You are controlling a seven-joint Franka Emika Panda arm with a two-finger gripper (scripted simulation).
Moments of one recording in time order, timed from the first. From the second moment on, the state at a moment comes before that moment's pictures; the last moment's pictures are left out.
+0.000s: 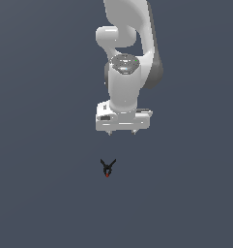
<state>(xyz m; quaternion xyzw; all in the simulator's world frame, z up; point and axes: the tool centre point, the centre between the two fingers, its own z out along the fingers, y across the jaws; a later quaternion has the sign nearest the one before) 0.007 0.024 0.178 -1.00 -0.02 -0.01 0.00</state>
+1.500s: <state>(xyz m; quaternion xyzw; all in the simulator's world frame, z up) 0.094 -0.039 0.064 -1.00 0.01 0.00 0.00</state>
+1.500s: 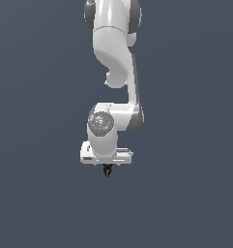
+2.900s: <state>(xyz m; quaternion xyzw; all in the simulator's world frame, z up) 0.095 -0.040 0.013 -1.00 0.01 0.00 0.00</state>
